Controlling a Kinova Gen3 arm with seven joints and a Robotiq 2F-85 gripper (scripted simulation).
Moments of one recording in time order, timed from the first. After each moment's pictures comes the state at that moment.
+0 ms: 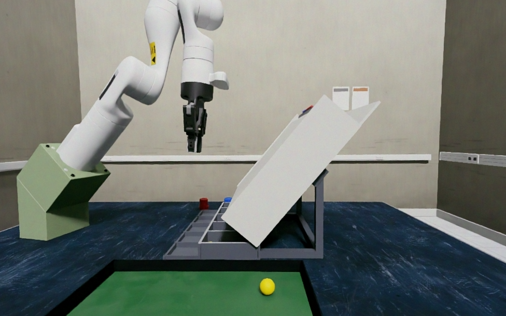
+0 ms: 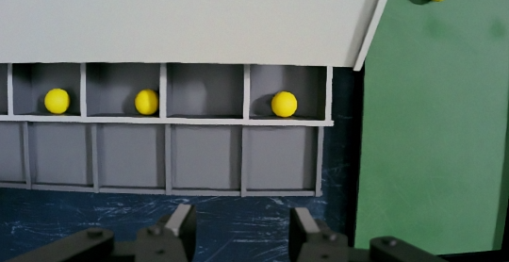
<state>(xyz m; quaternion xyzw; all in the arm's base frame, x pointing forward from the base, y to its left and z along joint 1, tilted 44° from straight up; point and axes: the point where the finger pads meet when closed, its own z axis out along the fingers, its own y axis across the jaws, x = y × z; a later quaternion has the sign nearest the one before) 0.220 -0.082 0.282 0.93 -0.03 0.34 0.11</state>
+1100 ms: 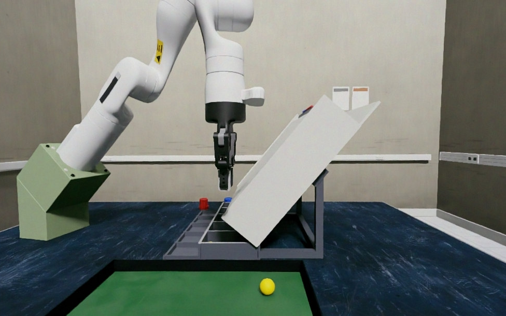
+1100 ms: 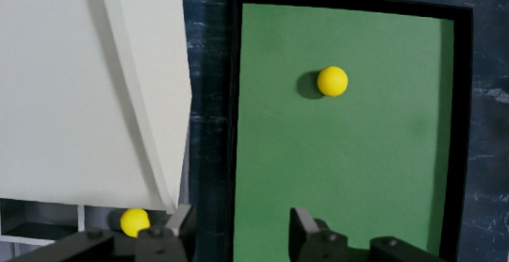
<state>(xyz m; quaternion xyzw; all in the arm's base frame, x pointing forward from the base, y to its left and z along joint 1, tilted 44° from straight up) 0.315 -0.220 0.320 0.93 -0.02 0.36 0.11</state>
